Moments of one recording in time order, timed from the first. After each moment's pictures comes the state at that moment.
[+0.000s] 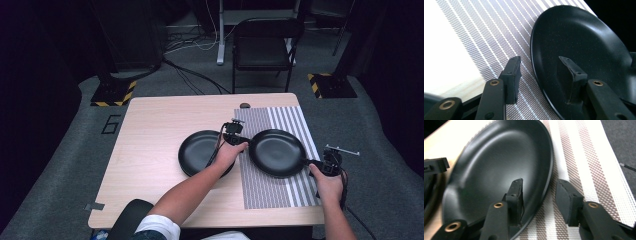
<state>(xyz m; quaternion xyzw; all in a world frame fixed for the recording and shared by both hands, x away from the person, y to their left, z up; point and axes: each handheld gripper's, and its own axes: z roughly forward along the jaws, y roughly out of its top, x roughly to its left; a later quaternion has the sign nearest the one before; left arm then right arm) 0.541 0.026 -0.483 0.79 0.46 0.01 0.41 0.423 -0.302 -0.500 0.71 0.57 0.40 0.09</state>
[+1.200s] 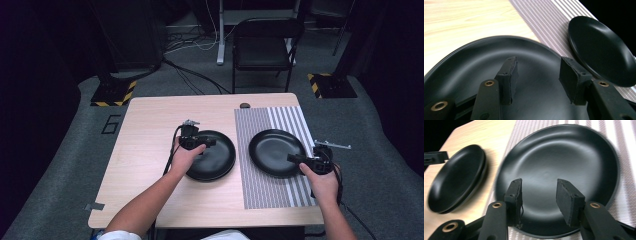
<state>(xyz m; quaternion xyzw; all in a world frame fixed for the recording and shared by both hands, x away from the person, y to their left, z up) 0.502 0.166 -0.458 0.76 0.48 0.06 0.45 0.408 -0.255 -0.454 0.62 0.64 0.44 0.08</state>
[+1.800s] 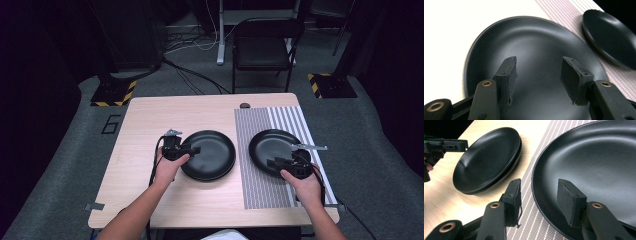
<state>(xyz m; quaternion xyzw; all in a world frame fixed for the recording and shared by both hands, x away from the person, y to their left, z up) 0.470 0.218 -0.473 0.74 0.50 0.08 0.45 0.402 -0.199 -0.458 0.54 0.71 0.45 0.07</state>
